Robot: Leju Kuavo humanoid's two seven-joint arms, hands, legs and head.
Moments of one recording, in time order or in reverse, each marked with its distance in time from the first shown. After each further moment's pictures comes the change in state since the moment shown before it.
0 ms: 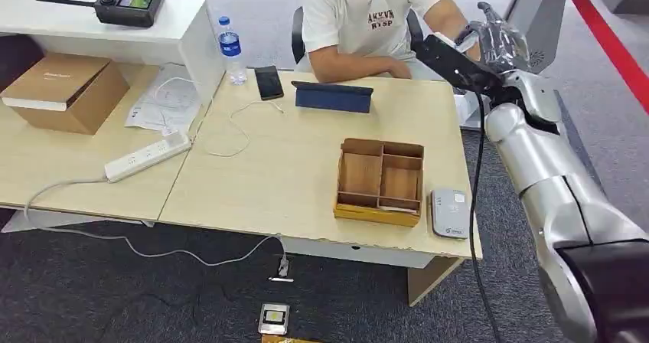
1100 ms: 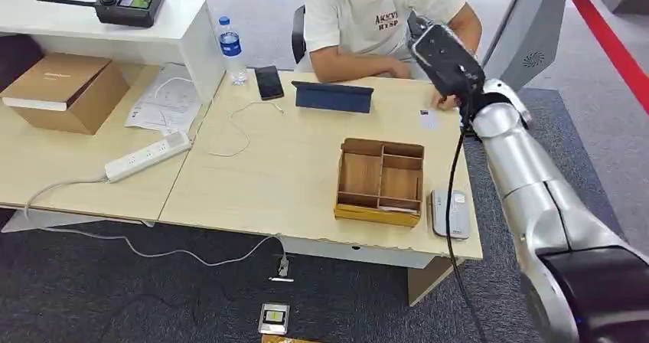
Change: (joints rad) left arm 0.000 -0.003 -0.001 0.000 0.066 0.006 0.035; right arm 0.074 0.051 -0.061 -0.076 -0.494 0.369 -0.209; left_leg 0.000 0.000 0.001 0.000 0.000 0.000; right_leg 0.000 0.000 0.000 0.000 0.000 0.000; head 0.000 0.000
